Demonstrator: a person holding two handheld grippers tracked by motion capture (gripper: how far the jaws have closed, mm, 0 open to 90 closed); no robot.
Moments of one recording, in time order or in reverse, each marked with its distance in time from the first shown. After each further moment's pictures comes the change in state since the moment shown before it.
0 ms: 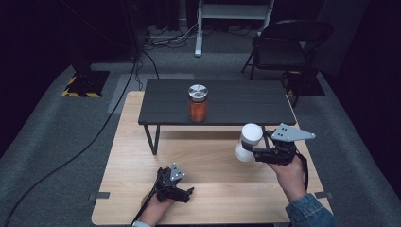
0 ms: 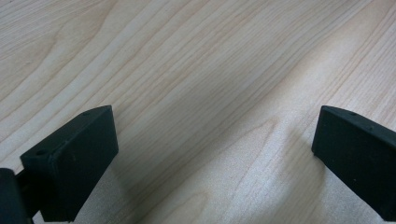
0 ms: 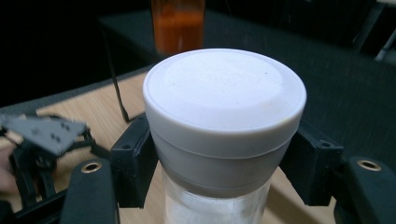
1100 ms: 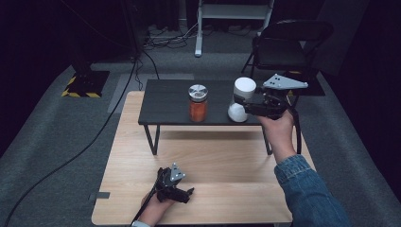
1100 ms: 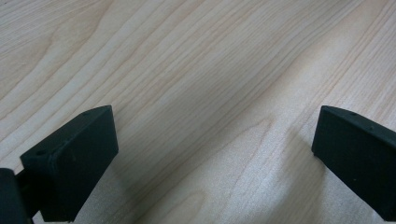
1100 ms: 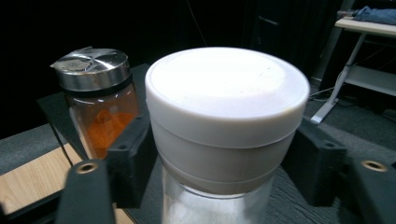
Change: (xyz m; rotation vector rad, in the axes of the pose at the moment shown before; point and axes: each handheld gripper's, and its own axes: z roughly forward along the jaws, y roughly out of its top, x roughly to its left) left arm 0.001 0.000 -0.001 0.003 -0.007 0.011; right arm -0.030 0.077 0.049 -0.041 -0.095 0.047
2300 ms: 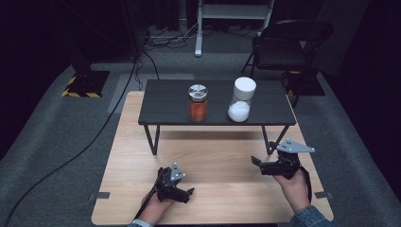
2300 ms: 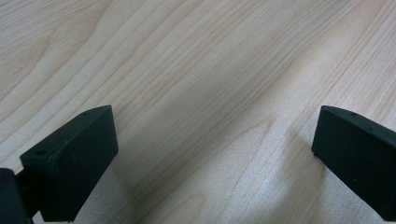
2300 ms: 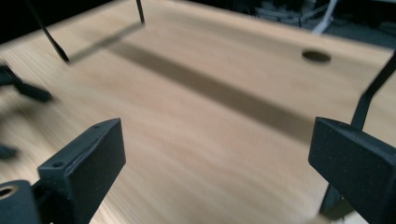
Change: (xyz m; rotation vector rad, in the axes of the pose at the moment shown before) left arm 0.002 0.001 0.001 -0.001 -0.009 0.007; right arm 0.020 -0.167 -0.049 0.206 -0.064 0.088
